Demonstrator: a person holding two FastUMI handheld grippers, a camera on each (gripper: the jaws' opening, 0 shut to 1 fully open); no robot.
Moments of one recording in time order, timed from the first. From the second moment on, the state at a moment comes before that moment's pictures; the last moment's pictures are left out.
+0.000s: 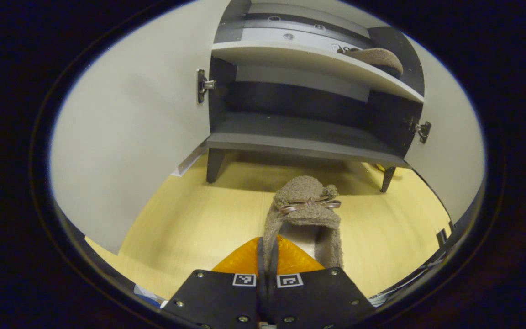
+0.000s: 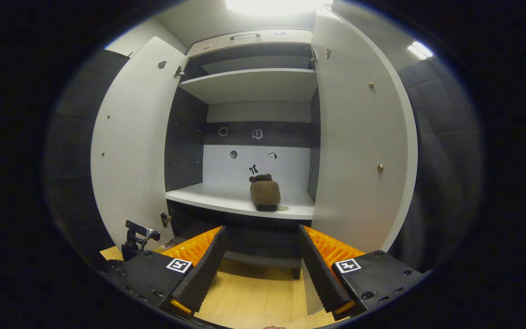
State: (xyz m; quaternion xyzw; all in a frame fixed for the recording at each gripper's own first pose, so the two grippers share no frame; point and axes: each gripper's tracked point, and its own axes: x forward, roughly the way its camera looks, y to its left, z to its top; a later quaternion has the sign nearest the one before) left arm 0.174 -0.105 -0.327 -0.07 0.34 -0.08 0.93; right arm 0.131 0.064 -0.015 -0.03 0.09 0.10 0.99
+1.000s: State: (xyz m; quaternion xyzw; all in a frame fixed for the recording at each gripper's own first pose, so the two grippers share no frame) left arm 0.220 -0.089 -0.106 -0.11 0.14 -0.09 0.98; right arm 0.117 0.075 -0.011 -0.03 0.08 0.11 0.99
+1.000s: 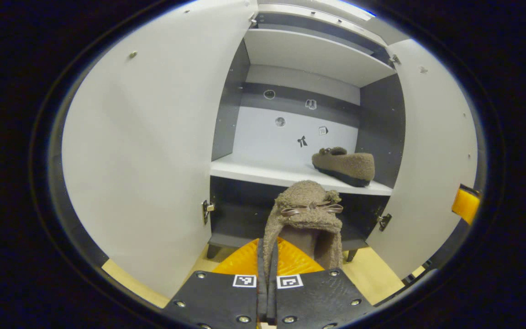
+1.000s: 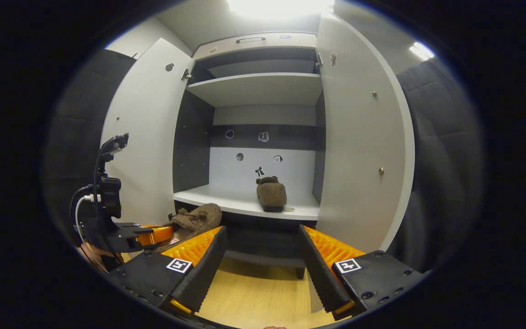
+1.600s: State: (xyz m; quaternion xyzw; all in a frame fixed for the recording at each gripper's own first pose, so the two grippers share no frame) left arm 0.276 -0.086 -0.033 -0.12 0.08 -0.08 0.99; right arm 0.124 0.079 -0.022 -0.02 0.09 0.11 0.99
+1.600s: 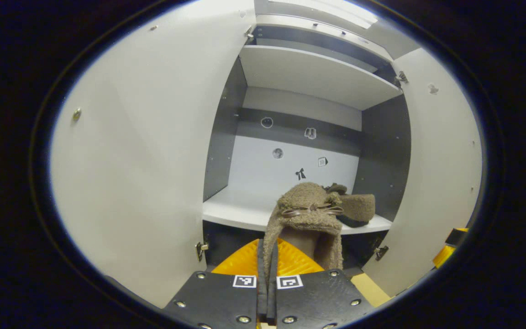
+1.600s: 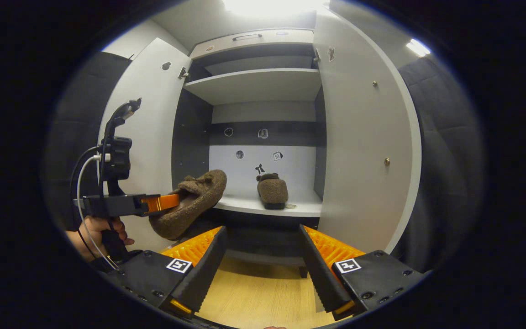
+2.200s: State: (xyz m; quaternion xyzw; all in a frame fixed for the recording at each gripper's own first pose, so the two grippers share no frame) left arm 0.361 -0.086 0.020 -0.12 0.03 -0.06 0.99; right arm 0.134 0.074 -0.037 -0.02 0.11 0.12 0.99
